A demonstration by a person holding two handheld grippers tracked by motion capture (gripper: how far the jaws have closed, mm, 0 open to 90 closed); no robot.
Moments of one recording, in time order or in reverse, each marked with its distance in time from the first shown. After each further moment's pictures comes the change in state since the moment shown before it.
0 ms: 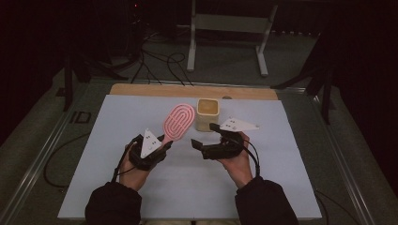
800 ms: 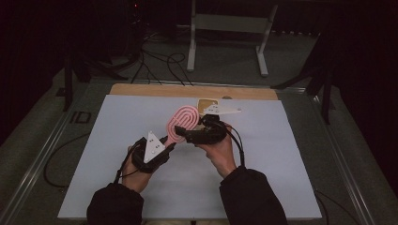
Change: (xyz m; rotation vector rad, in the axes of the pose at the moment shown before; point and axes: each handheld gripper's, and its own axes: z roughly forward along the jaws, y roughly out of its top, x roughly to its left) left arm -0.010 0.002 -0.003 -0.032 0.003 0.045; right arm 0.006 0.032 0.045 0.021 0.086 0.105
